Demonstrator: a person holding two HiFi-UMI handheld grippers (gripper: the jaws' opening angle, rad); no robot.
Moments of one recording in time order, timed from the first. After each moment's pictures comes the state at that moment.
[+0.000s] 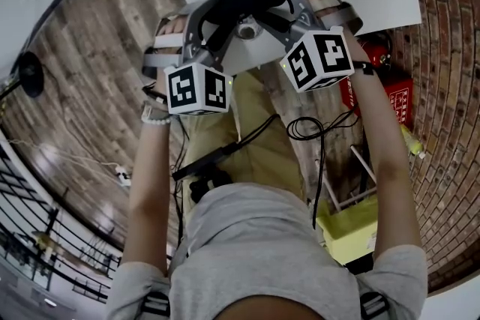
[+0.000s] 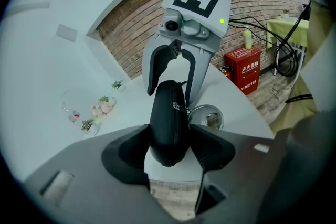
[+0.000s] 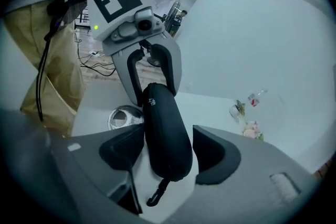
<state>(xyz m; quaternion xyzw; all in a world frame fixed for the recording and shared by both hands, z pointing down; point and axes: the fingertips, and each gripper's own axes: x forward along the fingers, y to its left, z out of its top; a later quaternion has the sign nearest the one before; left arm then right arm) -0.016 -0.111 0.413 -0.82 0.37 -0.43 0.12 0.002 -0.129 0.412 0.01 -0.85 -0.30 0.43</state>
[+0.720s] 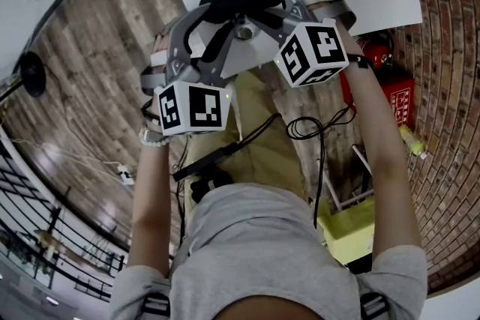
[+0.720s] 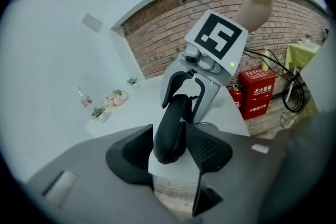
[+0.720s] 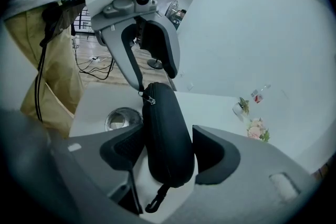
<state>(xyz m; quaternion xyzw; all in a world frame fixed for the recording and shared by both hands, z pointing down) -0.025 -0.103 0.374 -0.82 0.44 -0.37 0.04 -0.007 -0.132 0.417 0.00 -0.86 -0.27 0.42</state>
